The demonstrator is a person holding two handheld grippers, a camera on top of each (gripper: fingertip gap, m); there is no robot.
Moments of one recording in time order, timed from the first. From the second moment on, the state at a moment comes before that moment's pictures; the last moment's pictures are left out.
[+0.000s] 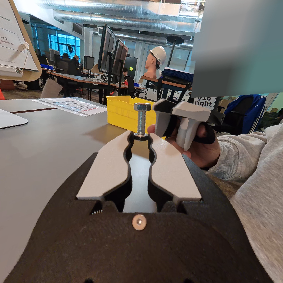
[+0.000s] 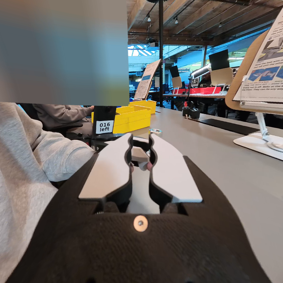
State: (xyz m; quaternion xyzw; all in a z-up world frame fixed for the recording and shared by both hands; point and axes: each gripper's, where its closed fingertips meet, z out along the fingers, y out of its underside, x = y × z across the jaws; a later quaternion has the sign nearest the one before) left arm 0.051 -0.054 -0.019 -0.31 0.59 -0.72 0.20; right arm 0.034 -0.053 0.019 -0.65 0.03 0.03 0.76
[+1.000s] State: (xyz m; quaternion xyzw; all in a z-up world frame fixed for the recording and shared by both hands) left arm 0.051 -0.054 -0.020 -0.31 0.59 -0.72 0.20; right arm 0.043 -0.052 0.020 -0.63 0.05 0.00 0.77
